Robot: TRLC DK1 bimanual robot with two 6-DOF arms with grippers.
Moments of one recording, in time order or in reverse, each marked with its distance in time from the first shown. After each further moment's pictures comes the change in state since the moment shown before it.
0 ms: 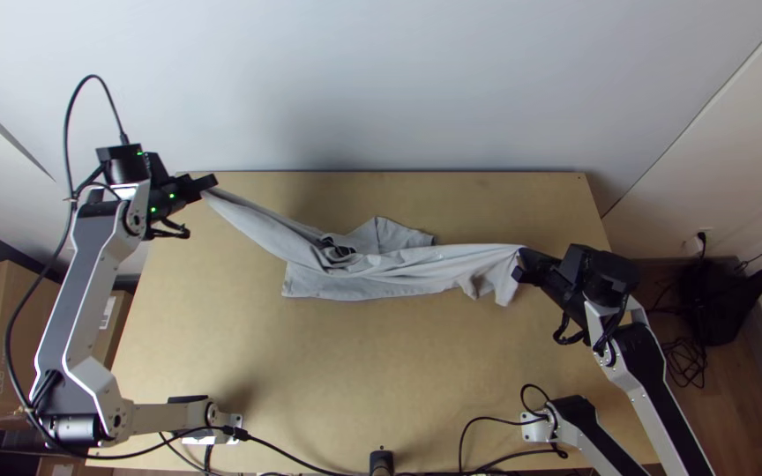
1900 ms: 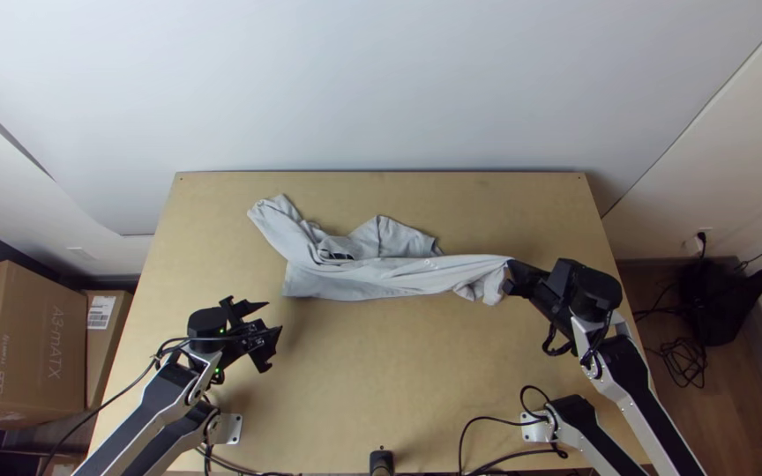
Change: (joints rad) left arm -0.448 -0.760 -1.188 0.401 0.048 1.099; right arm 0.060 -0.053 -0.148 0.121 0.004 0.069
